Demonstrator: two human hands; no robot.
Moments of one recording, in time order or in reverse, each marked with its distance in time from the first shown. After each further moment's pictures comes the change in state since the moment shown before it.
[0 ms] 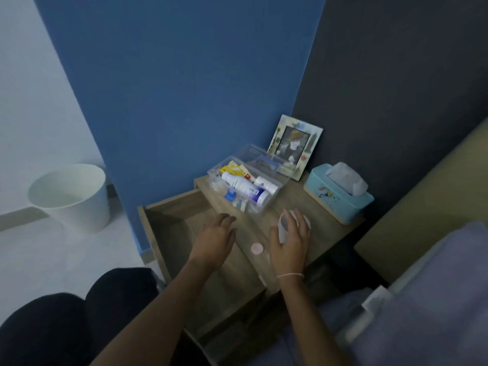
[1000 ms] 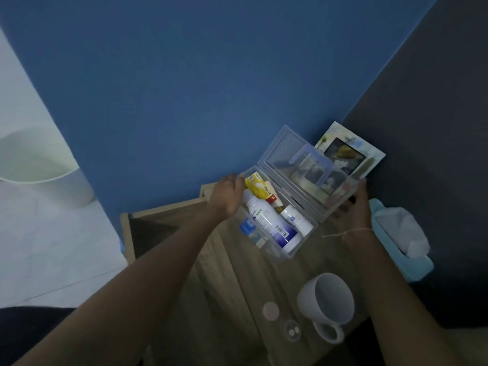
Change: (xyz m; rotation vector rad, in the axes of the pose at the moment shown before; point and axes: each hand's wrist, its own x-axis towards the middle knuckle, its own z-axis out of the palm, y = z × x) left_hand 0.213 -0.079 0.005 -0.576 0.025 -0.400; right_hand 0.259 0.062 0.085 0.813 -0.229 0.817
